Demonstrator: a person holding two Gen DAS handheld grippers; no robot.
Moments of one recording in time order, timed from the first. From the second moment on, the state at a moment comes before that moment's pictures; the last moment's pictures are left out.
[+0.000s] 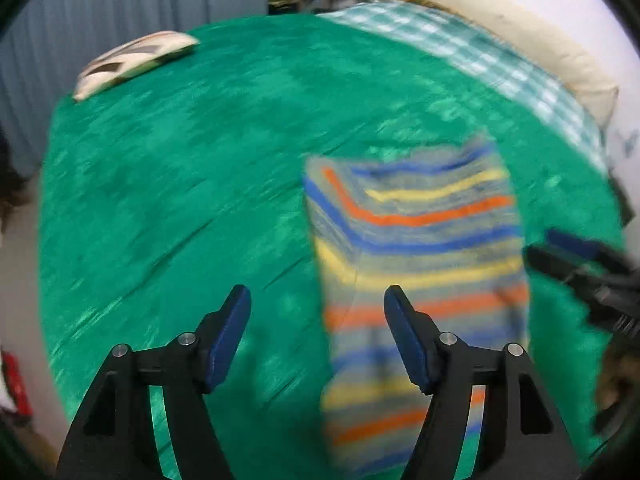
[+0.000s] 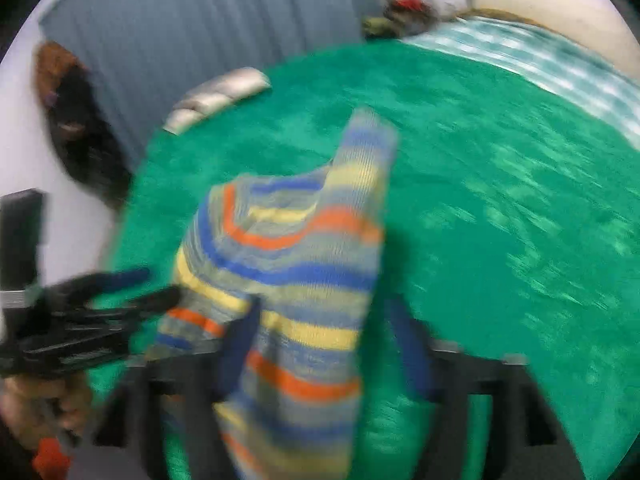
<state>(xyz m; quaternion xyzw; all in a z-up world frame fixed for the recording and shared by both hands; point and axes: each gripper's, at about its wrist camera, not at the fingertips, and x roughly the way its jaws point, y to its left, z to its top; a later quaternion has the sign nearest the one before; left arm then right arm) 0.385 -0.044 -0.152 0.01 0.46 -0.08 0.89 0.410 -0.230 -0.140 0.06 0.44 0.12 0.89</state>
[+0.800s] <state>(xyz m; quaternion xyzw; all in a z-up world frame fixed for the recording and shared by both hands) 0.104 -0.036 -0.028 0.03 0.42 0.04 0.91 0.103 -0.206 -0.016 0.00 0.43 0.05 0.90</state>
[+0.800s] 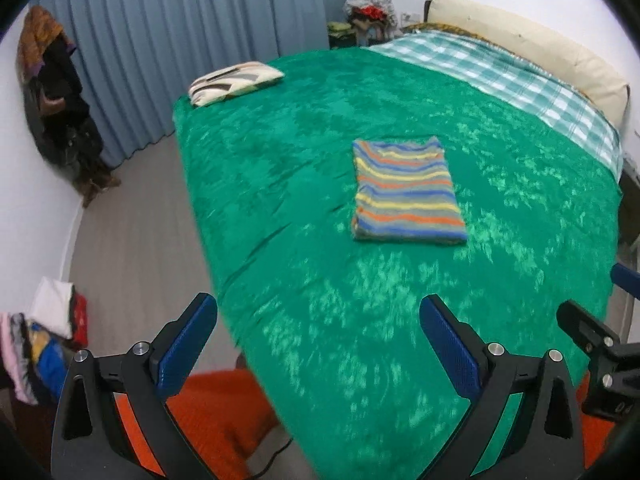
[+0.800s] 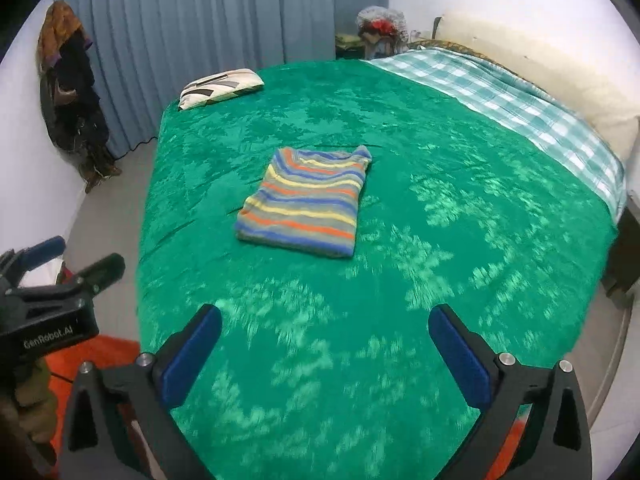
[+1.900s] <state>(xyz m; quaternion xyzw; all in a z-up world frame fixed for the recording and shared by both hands) -0.011 -0.035 0.053 0.04 0.37 0.03 0.93 -0.030 -0.204 0.089 -0.02 0.39 0.03 0.92</state>
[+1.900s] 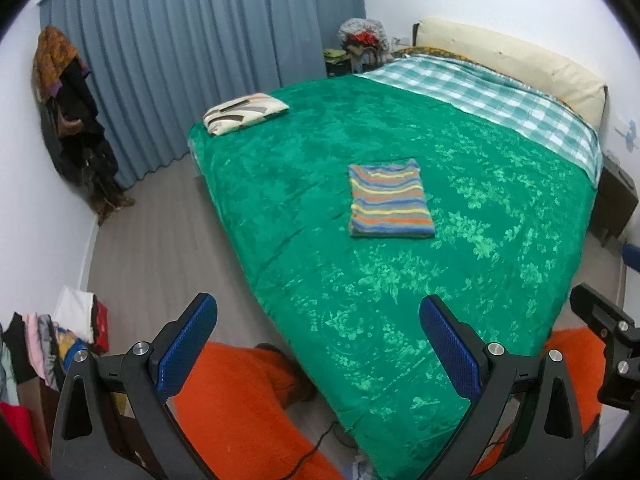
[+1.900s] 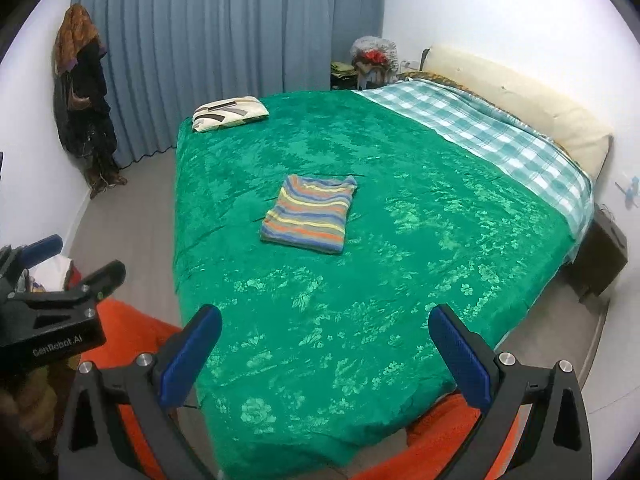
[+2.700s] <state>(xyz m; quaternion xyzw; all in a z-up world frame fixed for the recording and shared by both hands) -0.051 -0.045 0.071 0.05 0.35 0.02 0.93 -0.076 -0.208 0.103 -0.02 0.37 0.01 0.93</state>
